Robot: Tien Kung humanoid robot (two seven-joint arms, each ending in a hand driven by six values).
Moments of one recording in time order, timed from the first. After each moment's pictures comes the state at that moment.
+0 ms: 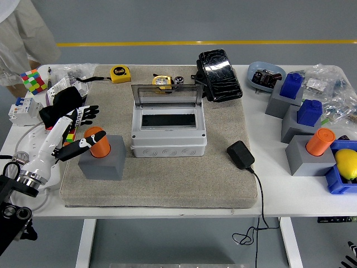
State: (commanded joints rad) left arm -0.03 0.32 -1.21 -1.35 1.48 0.16 -0.36; right arm 0.17 -0.22 1.01 0.21 -0.20 -0.11 -0.12
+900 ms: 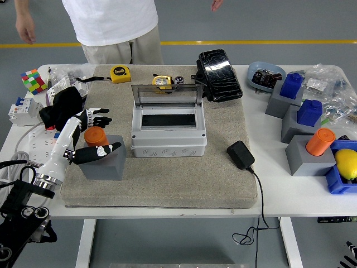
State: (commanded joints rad) left arm -0.08 0.27 -1.12 -1.28 1.35 0.23 -0.47; right arm 0.17 -0.22 1.01 0.21 -0.20 -0.11 -0.12
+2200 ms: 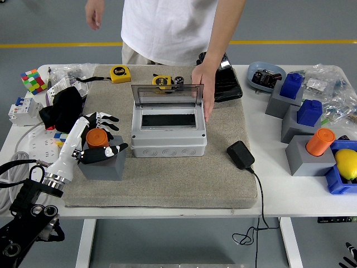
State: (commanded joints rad) left arm -0.12 0.26 -1.07 -1.24 1.31 0.27 -0.51; right arm 0.16 -0.21 1.00 0.21 -0.19 -0.12 -0.12
